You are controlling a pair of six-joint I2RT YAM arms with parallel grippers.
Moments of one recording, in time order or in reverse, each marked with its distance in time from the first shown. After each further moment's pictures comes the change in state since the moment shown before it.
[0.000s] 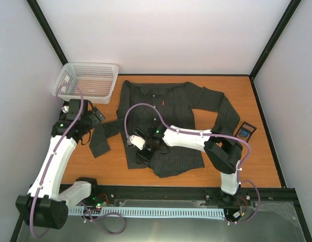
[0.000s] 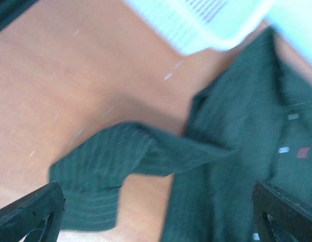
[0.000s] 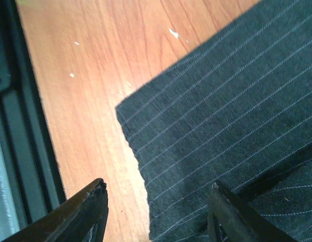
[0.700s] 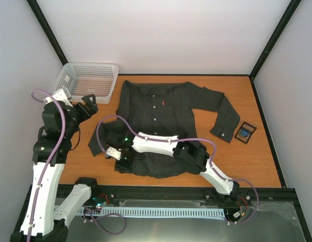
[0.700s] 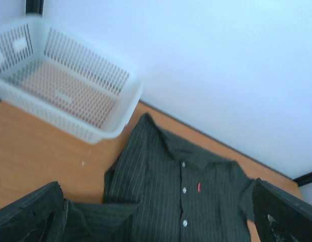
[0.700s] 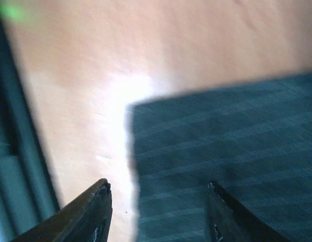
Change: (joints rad) left arm 0.000 -0.257 0.097 0.218 0.140 0.183; right arm 0.165 0.398 0.510 -0.294 0.143 0.039
